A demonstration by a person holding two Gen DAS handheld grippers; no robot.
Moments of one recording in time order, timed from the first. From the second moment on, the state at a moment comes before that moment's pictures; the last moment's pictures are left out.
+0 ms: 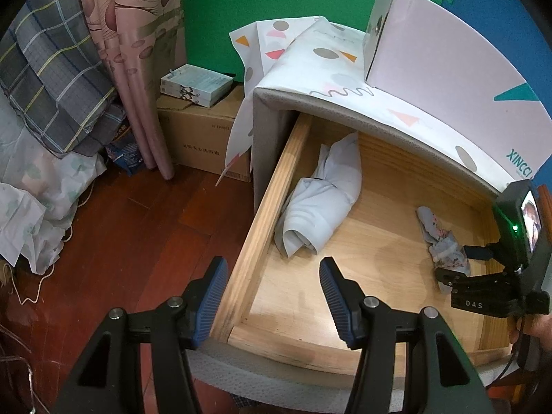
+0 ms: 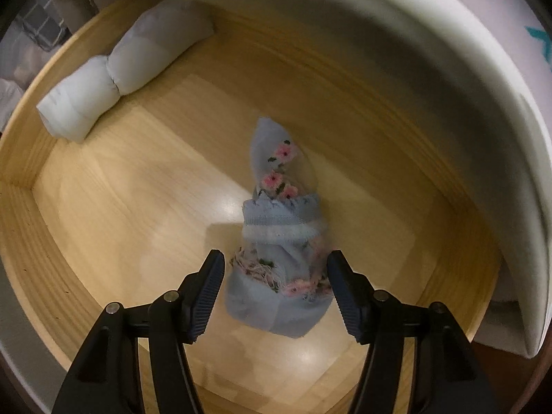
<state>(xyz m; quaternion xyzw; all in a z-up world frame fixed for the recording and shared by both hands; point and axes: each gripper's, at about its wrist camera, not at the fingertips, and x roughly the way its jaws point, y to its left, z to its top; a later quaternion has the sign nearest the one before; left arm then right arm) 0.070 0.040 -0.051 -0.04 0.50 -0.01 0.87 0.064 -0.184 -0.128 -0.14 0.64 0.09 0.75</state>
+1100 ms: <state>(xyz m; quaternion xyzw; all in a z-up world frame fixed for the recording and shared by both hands) 0.070 0.039 -0.051 -0.04 0.50 -0.01 0.87 0.032 -0.196 -0.152 -0.08 0.75 0.07 0.65</state>
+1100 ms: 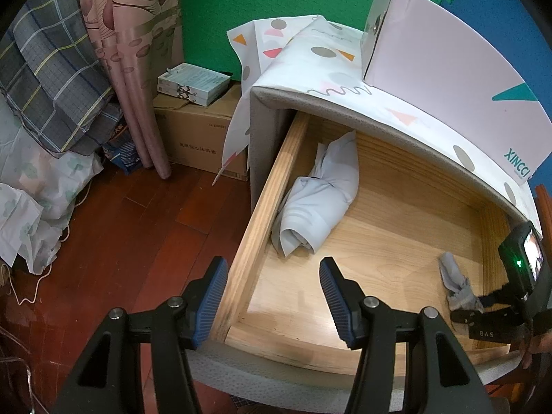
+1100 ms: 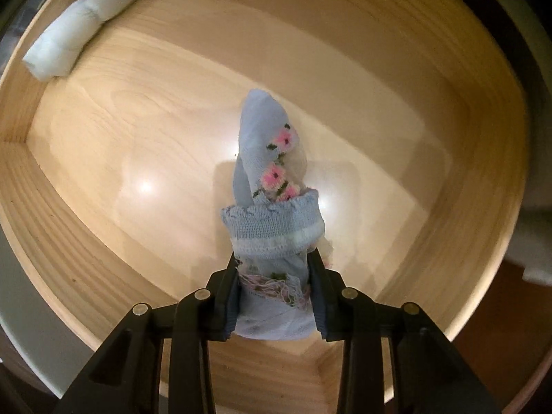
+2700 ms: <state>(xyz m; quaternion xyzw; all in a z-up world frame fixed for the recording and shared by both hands) 0.172 -0.051 -0.106 0.19 0.57 -0.15 0.78 -0.032 -0.255 -0.156 0.10 0.73 -0.07 0.67</state>
